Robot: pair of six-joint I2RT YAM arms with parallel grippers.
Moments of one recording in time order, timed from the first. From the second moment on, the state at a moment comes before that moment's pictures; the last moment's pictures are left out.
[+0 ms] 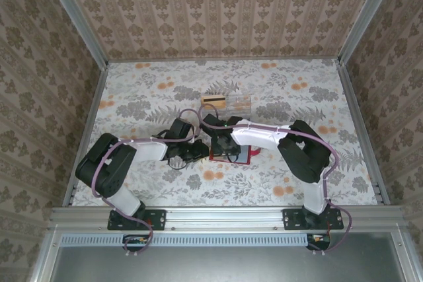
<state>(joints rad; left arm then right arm) -0.62 1.61 0.63 0.00 0.51 -0.80 0.85 1.95 1.32 -0.74 0.12 0.79</state>
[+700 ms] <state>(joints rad) -0.62 1.61 0.63 0.00 0.51 -0.80 0.85 1.92 1.27 -0.70 0.13 0.79</state>
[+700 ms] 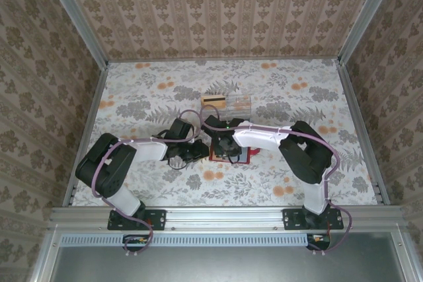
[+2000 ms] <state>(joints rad) -0.61 1.60 0.62 0.00 0.52 -0.80 0.81 1.76 1.13 -0.74 0.20 0.78</state>
